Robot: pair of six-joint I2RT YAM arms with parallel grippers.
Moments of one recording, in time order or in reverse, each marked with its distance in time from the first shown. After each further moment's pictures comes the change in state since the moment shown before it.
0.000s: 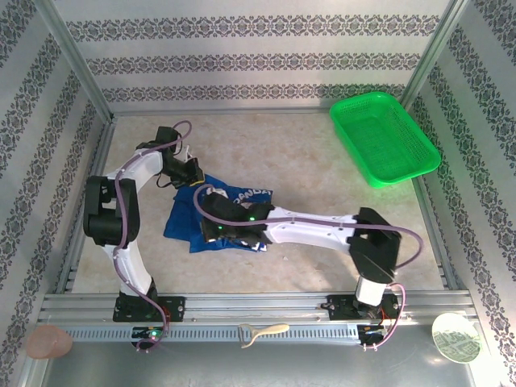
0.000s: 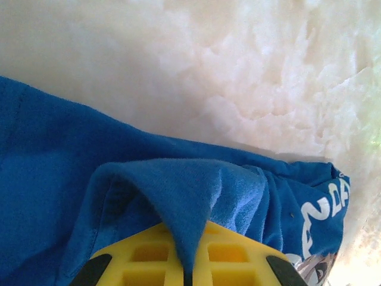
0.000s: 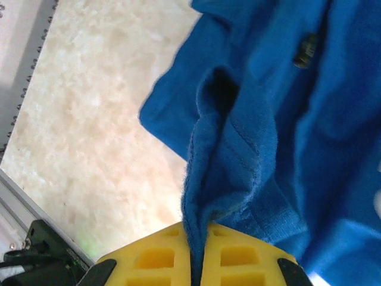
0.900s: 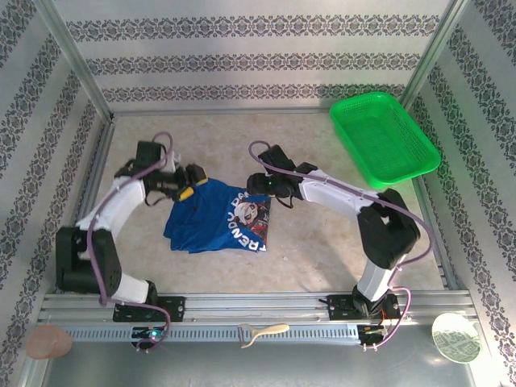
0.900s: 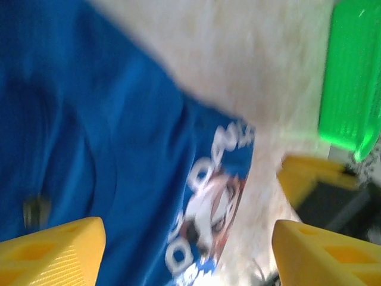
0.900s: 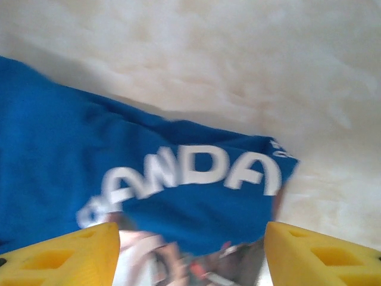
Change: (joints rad) left arm -0.002 -0.494 -0.414 0.158 0.130 -0.256; right arm -0.507 -0.031 -0.130 -0.103 -0.106 -0.195
